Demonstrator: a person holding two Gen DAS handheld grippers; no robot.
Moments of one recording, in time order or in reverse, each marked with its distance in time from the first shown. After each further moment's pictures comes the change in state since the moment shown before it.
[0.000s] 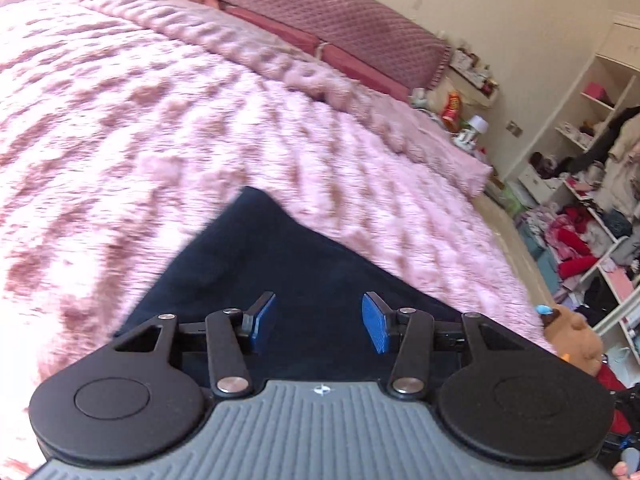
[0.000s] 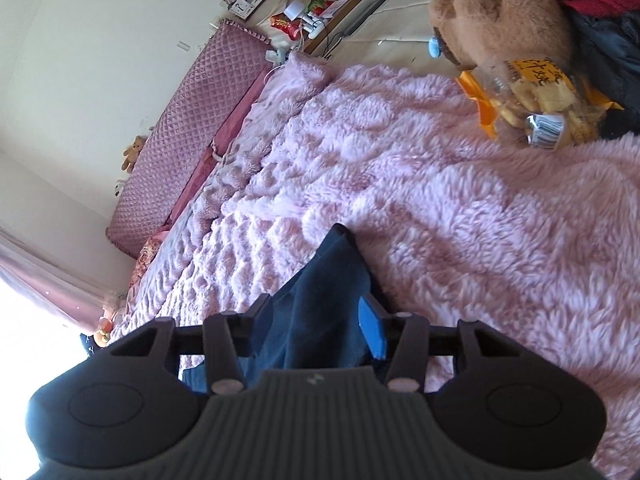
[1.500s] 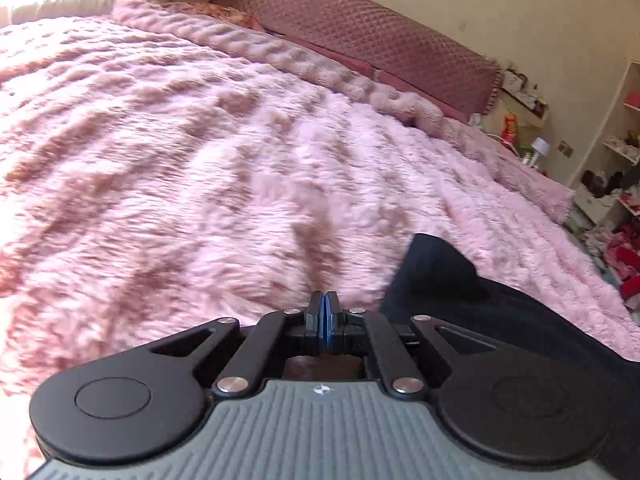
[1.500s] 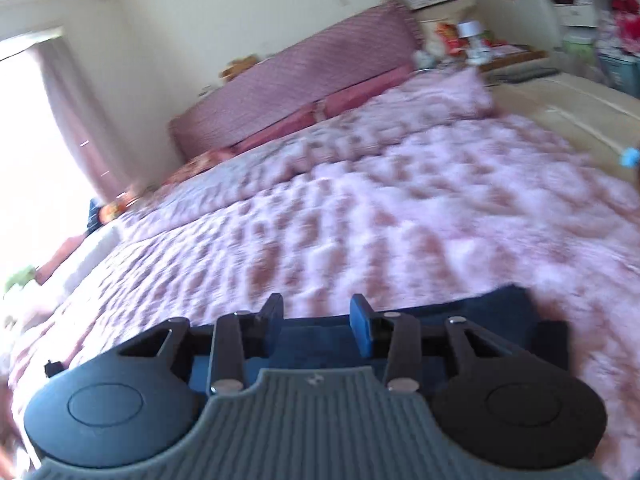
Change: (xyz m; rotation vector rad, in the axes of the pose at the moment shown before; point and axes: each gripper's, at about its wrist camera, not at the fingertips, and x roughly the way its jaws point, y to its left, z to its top) left arm 0.075 0.111 0.014 0.018 -0.133 0.116; right arm 0.100 0.124 -0.032 -0.595 0.080 0.168
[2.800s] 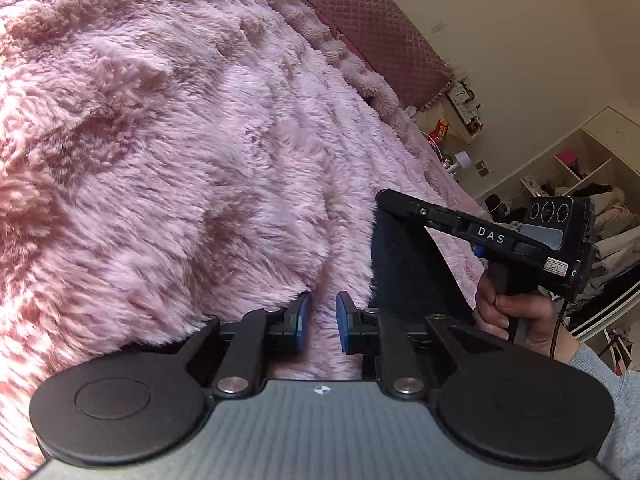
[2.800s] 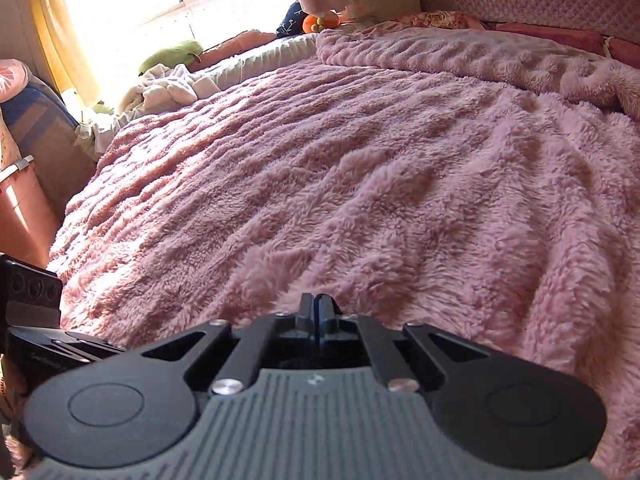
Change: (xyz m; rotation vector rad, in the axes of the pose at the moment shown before) left arm 0.018 0.087 -0.002 -0.265 0.189 -0.425; right arm 0.328 0.155 -0.013 -0.515 0.429 0.444
